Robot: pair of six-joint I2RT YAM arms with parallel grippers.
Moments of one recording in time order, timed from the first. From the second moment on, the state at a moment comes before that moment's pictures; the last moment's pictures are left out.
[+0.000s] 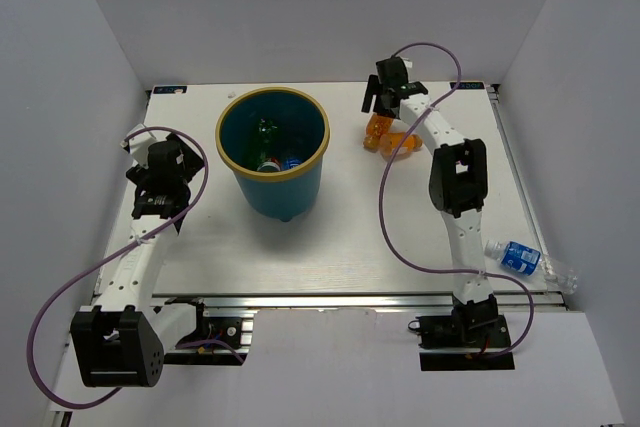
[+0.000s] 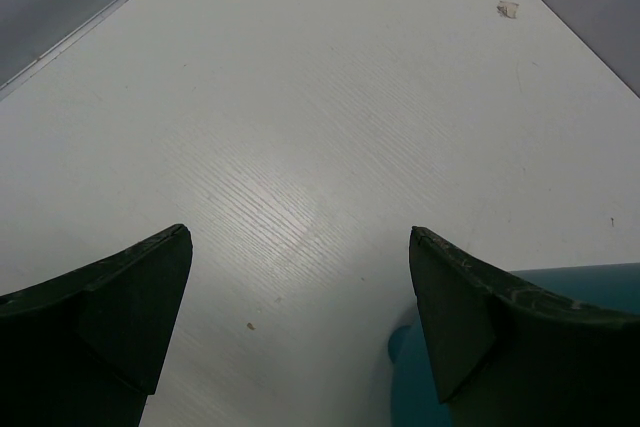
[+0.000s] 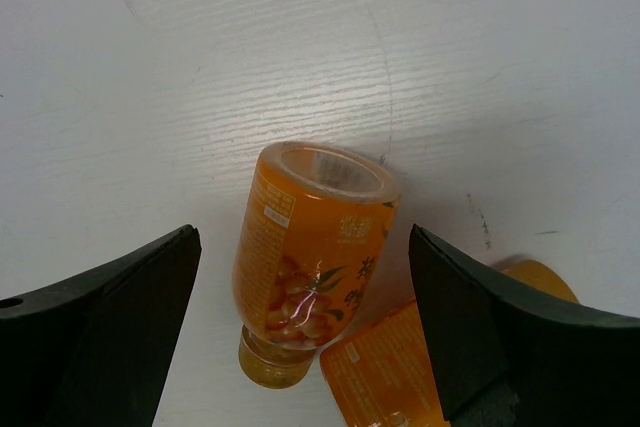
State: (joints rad) left arm 0.00 1.06 0.79 -0.22 -0.46 -0.56; right arm 0.33 2.39 2.18 -0.59 0.25 0.40
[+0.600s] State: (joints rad) left arm 0.00 1.06 0.79 -0.22 -0.46 -0.56; right arm 0.33 2.45 2.19 -0.56 0.09 0.40
